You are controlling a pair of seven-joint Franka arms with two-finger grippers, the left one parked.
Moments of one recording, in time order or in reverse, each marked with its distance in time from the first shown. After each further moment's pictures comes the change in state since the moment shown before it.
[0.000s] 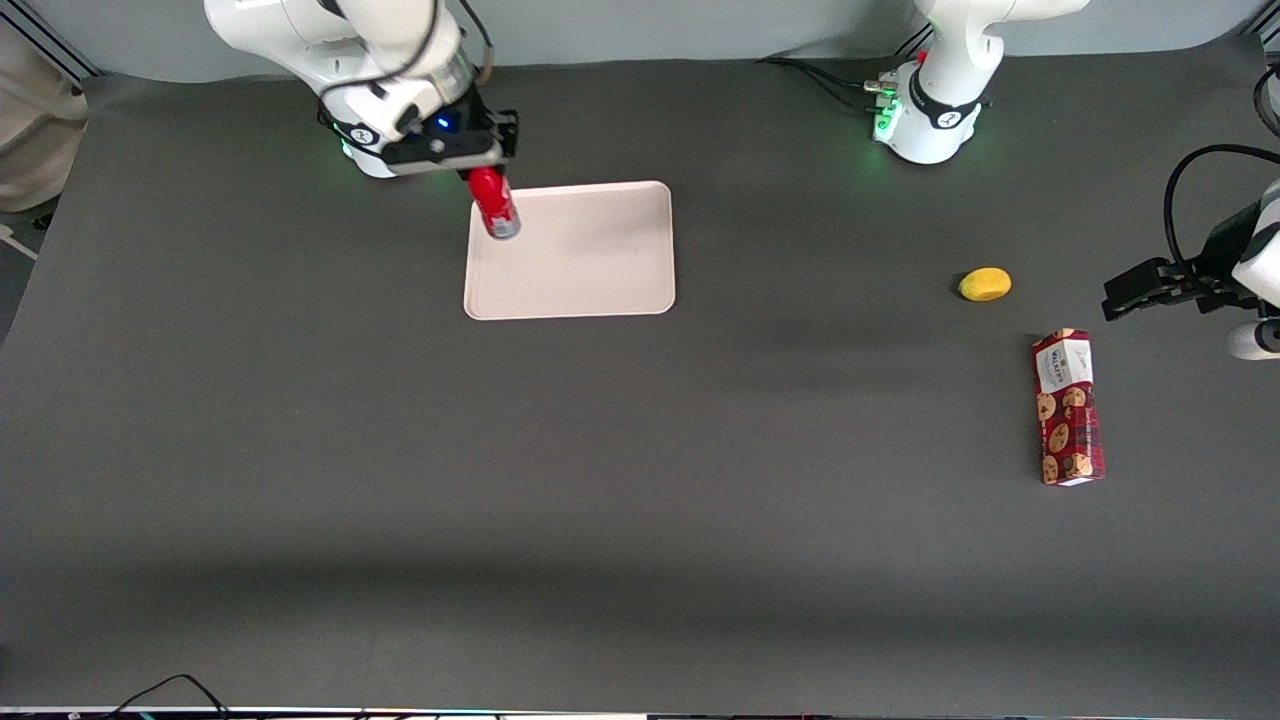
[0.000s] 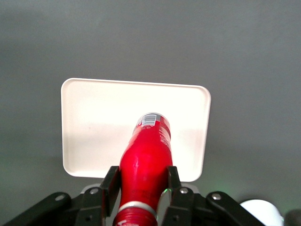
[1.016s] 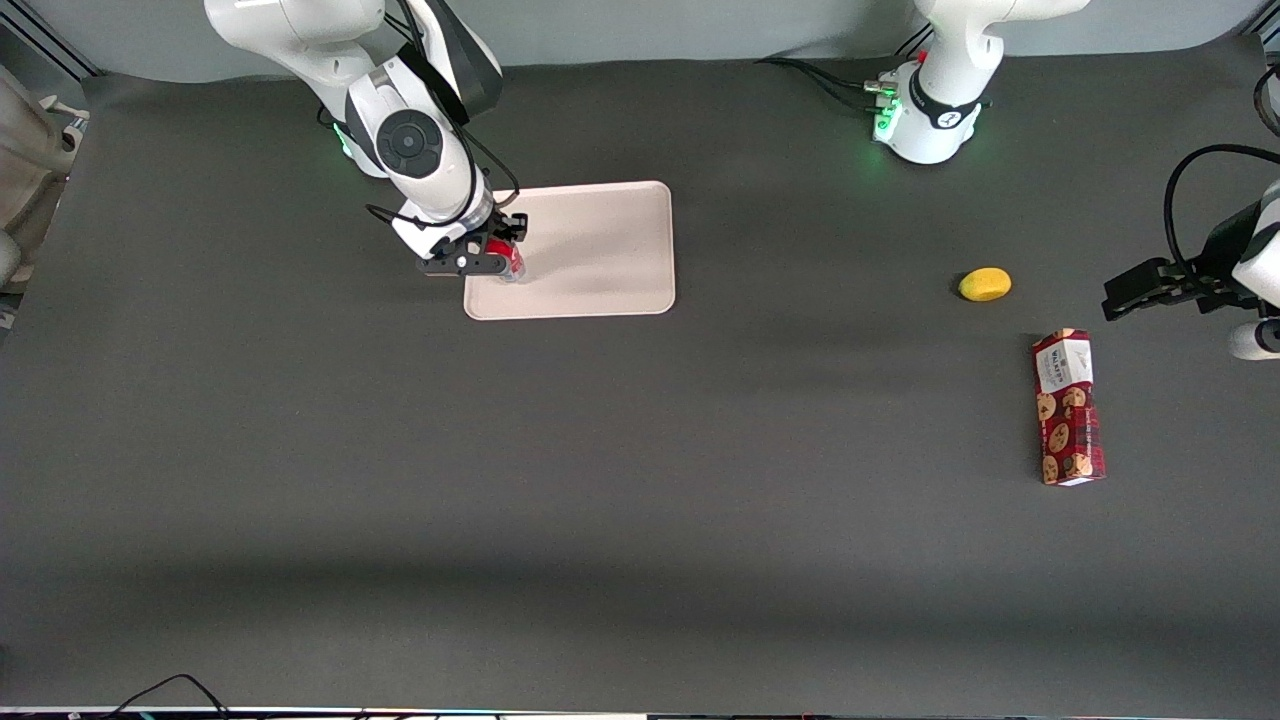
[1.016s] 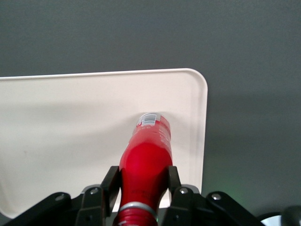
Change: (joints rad) arm -0.043 0.197 -0.012 -0.253 -0.038 0.285 0.015
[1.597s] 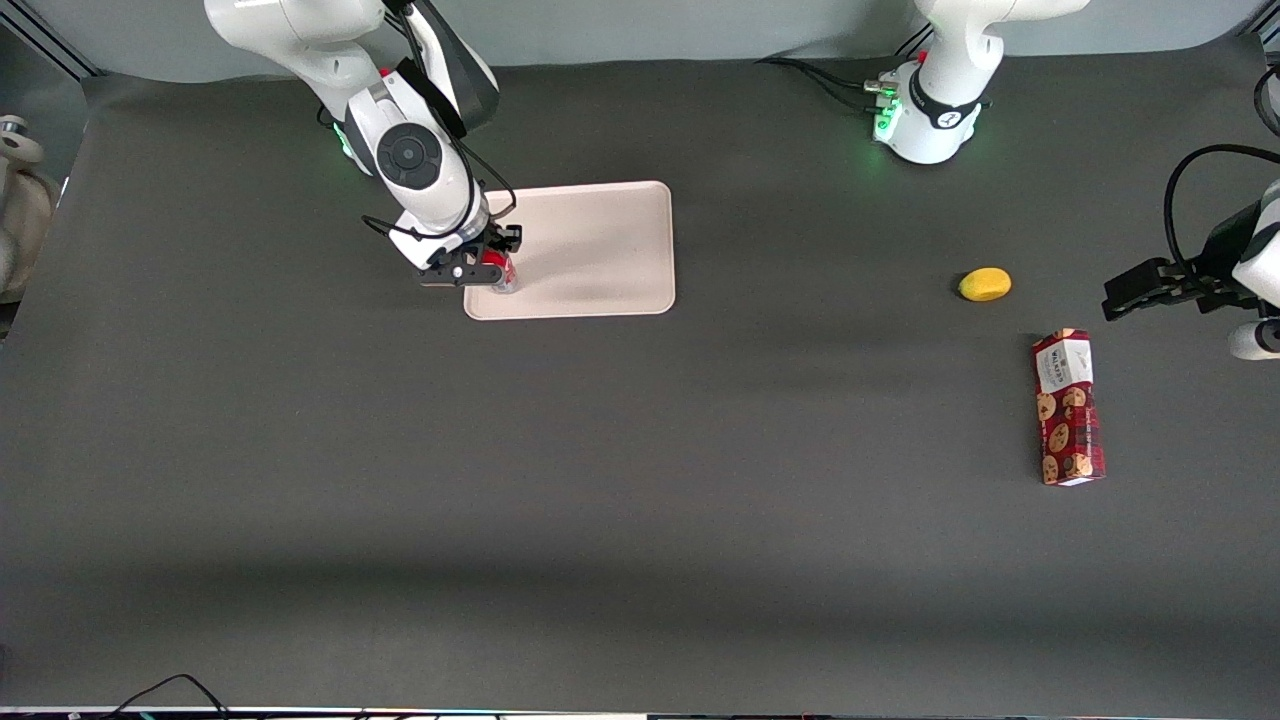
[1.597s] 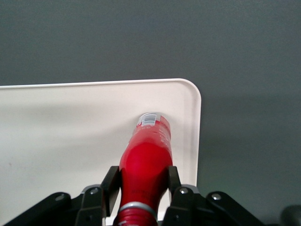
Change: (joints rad) arm -0.002 0.034 -0.017 -0.011 -0.035 0.048 0.000
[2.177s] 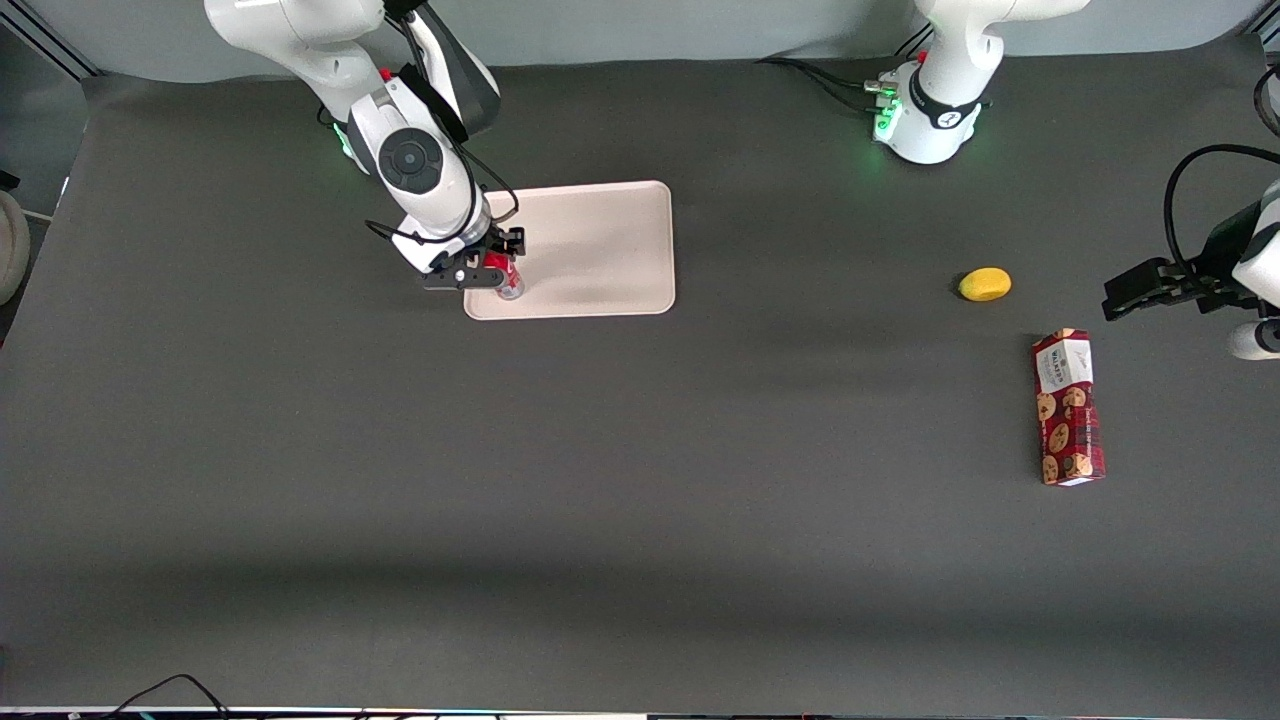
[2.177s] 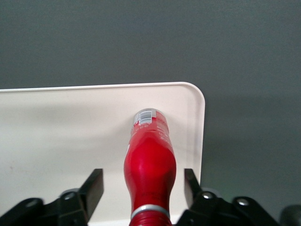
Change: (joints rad) arm 0.000 0.015 0.000 -0.004 -0.001 0.026 -0.001
